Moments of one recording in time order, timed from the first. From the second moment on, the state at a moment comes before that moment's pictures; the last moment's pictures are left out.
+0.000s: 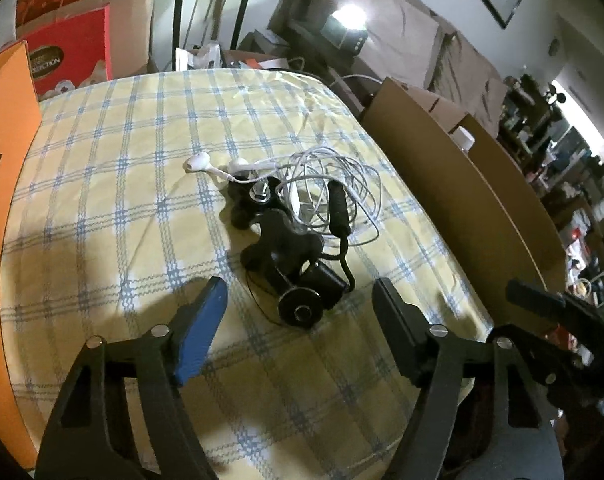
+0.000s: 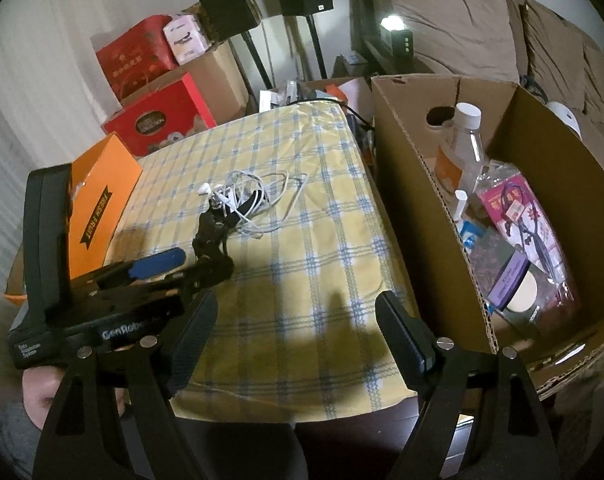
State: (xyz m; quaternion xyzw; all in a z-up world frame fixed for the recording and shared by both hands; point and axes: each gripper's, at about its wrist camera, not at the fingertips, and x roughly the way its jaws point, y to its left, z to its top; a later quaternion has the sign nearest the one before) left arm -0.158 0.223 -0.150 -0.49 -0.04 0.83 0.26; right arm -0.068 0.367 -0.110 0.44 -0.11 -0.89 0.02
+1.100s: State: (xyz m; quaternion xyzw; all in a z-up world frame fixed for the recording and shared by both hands) left arm -0.108 0.121 -0.085 -0.42 -0.12 0.86 0.24; right arm -0.073 0.360 -0.113 0.44 -0.14 -0.88 0.04
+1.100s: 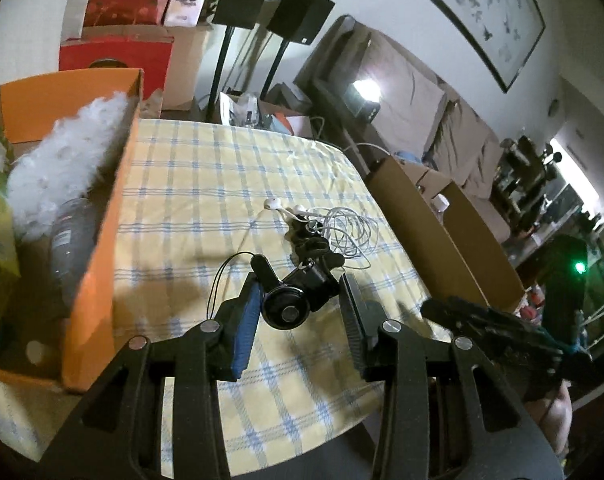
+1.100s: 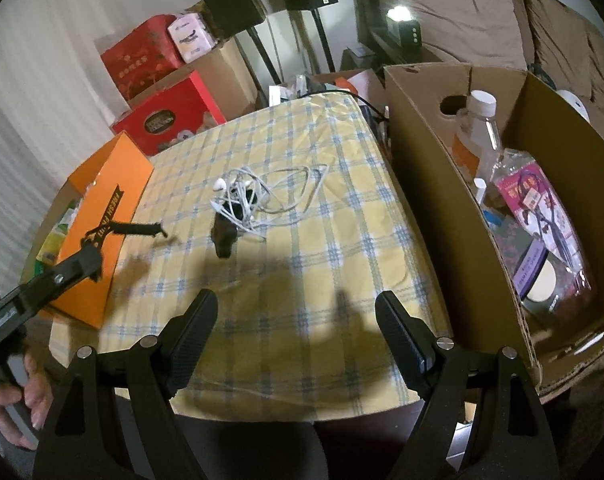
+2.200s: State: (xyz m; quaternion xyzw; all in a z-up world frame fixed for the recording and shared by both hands) left arm -0.110 0.109 -0.090 -0.43 -0.14 0.86 0.24; right arm -0.181 0.331 -0.130 0.45 -0.11 -0.88 0.09
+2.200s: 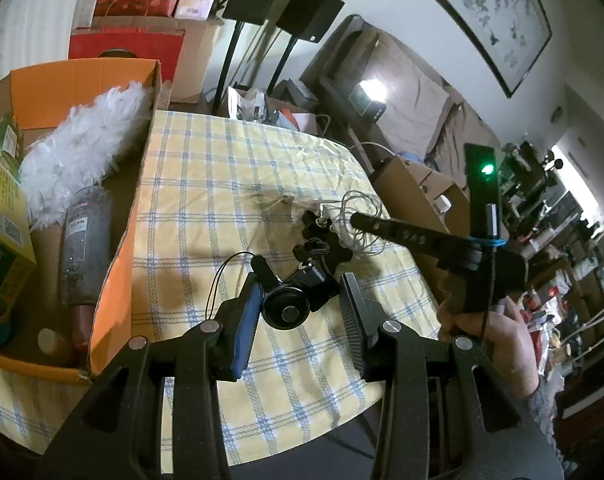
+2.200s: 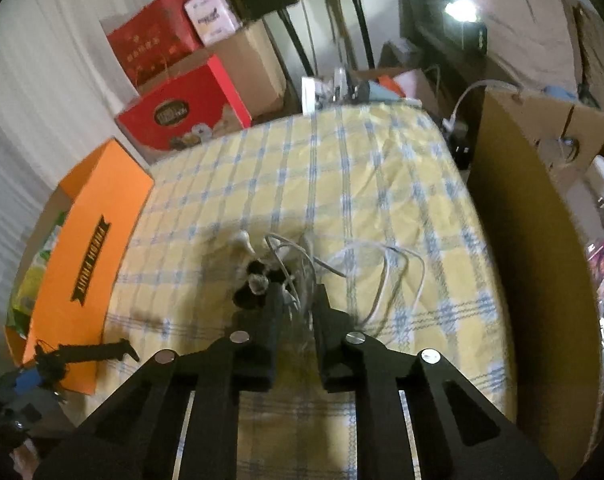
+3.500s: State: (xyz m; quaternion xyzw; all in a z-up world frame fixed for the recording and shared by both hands) left arm -0.097 0.025 0.004 -0.35 -0.16 0.90 0.21; right arm -0.152 0.241 0.118 0.29 0.00 -0.95 0.14
